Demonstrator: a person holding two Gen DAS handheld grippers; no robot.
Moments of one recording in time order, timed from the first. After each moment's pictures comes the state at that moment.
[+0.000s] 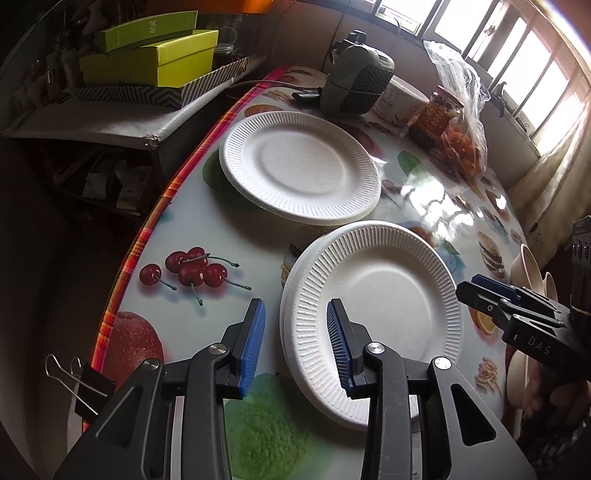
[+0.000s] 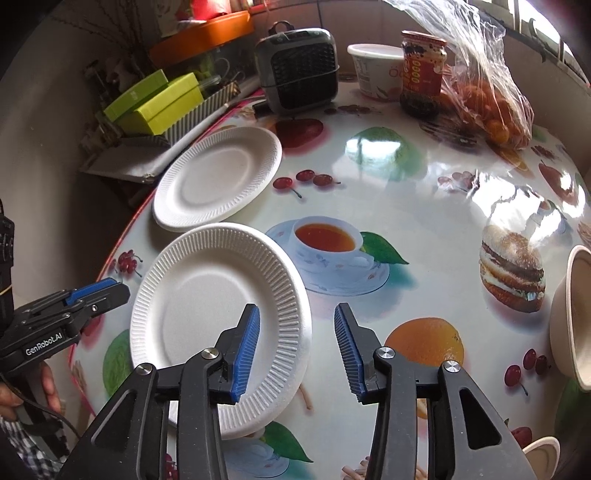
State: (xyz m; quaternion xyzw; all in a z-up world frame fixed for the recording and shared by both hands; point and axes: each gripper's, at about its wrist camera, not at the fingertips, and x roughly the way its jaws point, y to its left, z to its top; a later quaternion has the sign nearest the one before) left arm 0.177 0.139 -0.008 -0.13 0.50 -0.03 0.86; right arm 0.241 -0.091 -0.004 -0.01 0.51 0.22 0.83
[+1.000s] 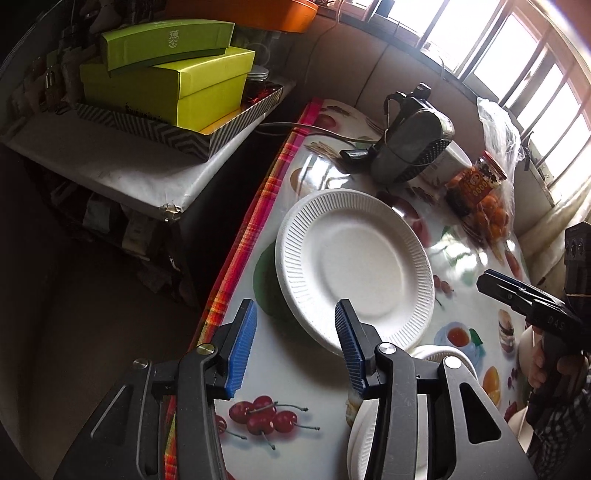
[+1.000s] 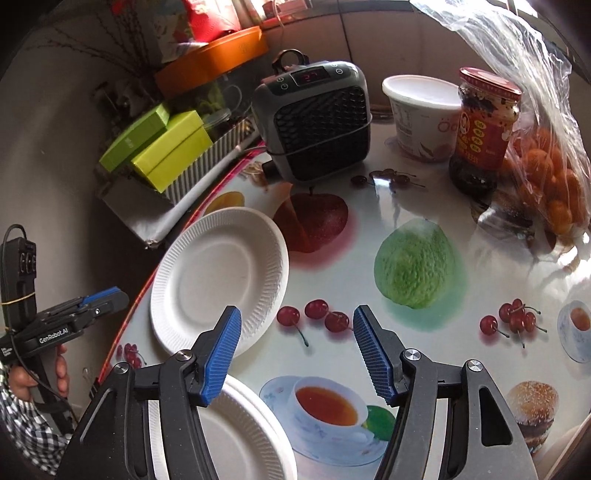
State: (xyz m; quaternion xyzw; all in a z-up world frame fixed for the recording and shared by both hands) left arm 0.271 0.215 -0.001 -0.17 0.48 -0.01 0.86; right arm 0.372 -0.061 0.010 0.02 0.50 0.29 0.82
